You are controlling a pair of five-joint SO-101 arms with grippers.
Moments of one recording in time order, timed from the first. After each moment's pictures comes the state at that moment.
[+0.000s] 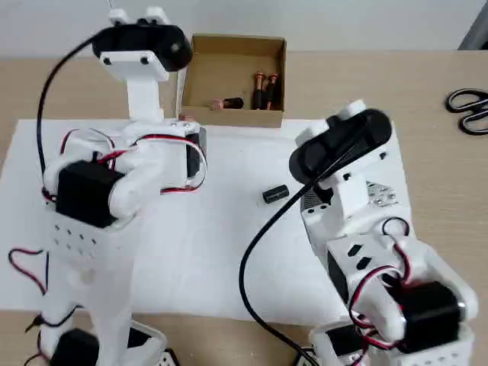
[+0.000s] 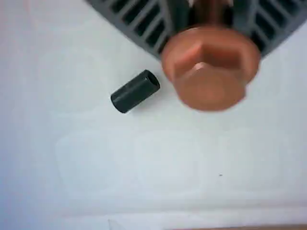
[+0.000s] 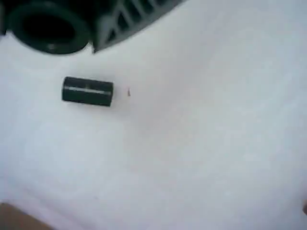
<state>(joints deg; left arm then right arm) 15.8 -22.5 -14.4 93.3 18.5 -17.1 -58.3 16.9 86.0 9.4</state>
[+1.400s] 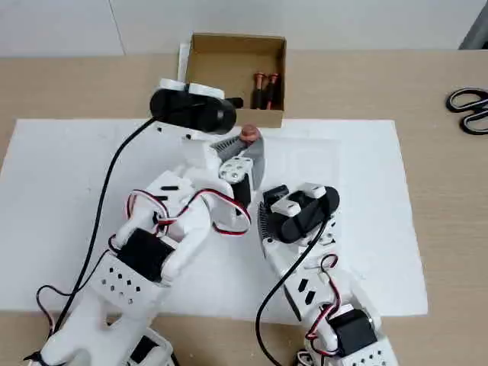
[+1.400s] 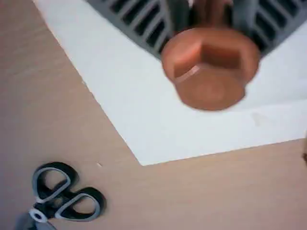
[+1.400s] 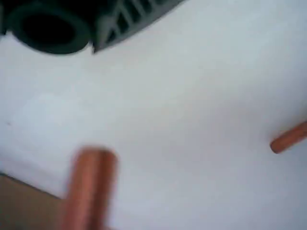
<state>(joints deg) 29.6 -44.0 38.8 38.4 25.0 -27.6 -101.2 88.1 39.6 -0.9</state>
